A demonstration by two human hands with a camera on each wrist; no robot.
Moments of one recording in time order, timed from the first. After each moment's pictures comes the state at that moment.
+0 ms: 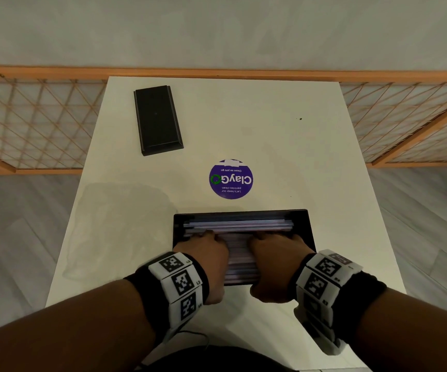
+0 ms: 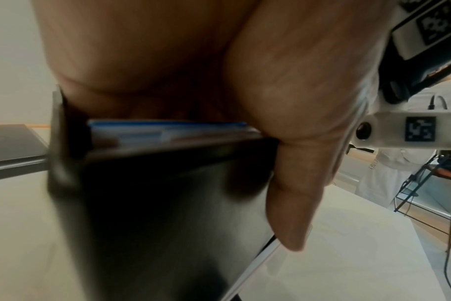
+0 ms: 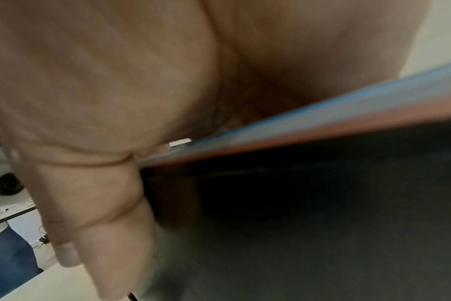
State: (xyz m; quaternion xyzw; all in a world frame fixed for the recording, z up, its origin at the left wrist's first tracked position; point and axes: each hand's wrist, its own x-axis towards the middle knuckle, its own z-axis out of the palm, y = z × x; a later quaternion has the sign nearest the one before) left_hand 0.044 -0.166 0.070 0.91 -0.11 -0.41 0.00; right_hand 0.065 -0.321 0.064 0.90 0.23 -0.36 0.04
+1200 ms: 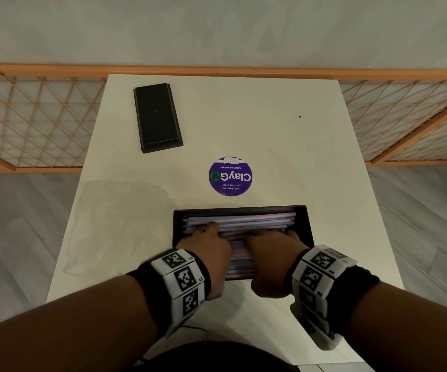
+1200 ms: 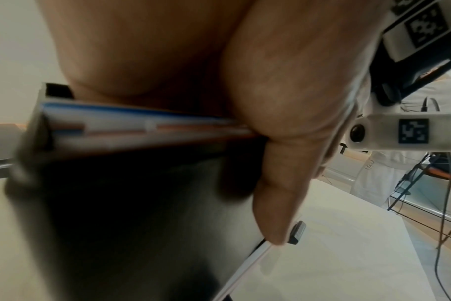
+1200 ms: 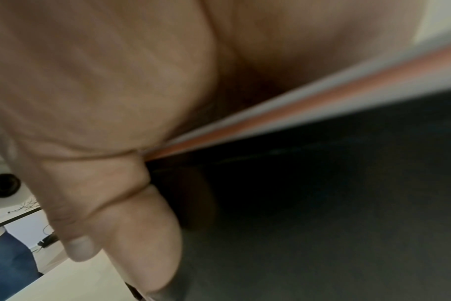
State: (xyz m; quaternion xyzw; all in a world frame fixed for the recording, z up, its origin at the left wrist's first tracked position) left_hand 0.041 -0.169 0.067 0.91 -0.12 -0.40 0.01; right_hand 0.064 -0.318 0.067 0.90 0.22 -0.38 0.03
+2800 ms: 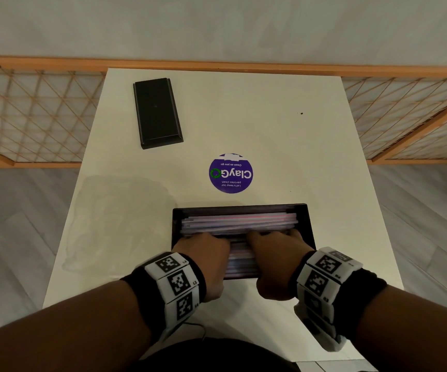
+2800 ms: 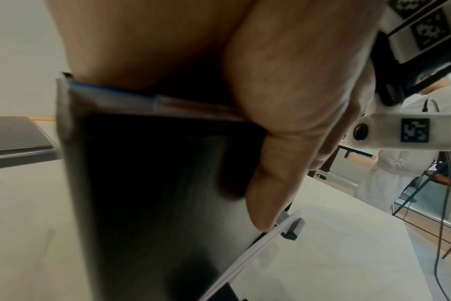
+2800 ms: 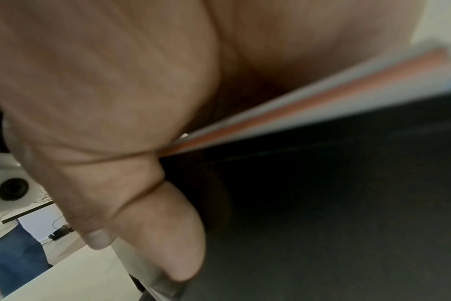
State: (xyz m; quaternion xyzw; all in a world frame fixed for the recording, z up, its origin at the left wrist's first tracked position) left_hand 0.035 -0.164 0.064 0.92 -0.12 -0.38 0.04; right_hand 0.059 -0.322 0.067 0.90 0.23 -0.36 0.04
